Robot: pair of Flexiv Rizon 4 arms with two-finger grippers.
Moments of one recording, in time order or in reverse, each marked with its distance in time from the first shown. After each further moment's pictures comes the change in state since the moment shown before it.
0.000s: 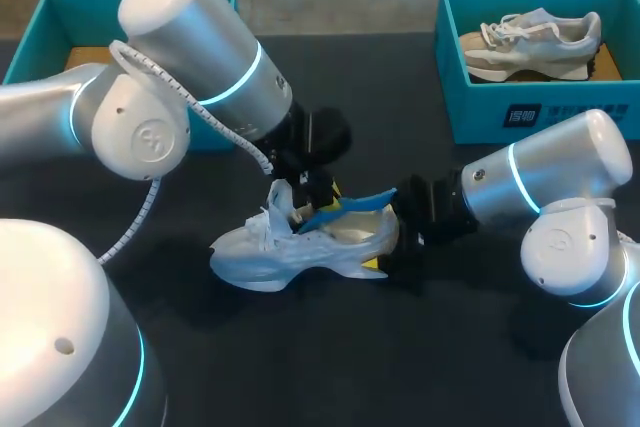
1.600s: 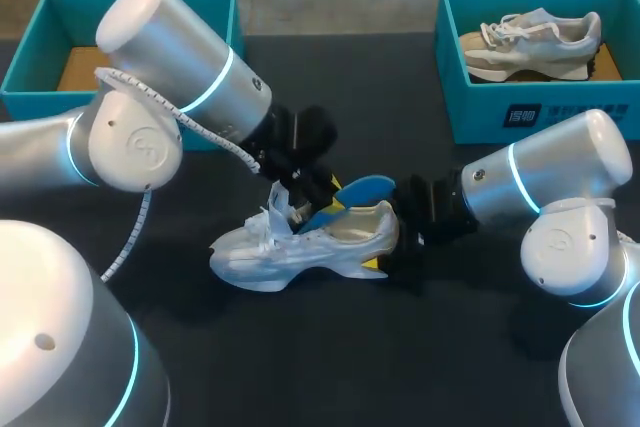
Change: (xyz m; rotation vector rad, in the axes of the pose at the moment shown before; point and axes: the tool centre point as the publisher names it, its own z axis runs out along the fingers) left arm -0.011 0.001 0.014 0.156 0.058 -0.041; right arm 0.000 0.000 0.000 0.000 0.000 0.000
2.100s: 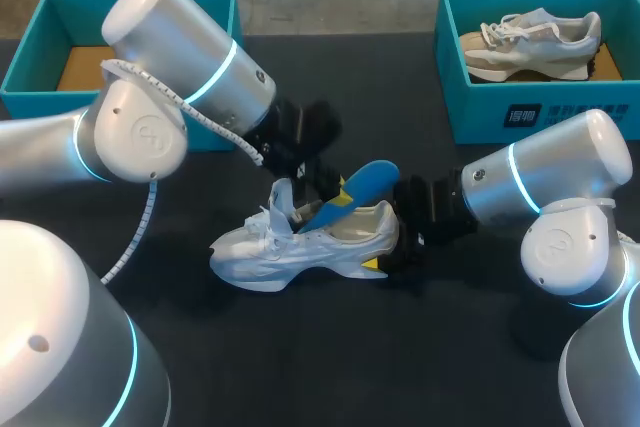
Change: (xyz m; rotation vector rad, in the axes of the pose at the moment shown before) left arm 0.003 -0.017 -0.003 0.053 0.055 0.023; right arm 0.000 0.000 0.000 0.000 0.000 0.000
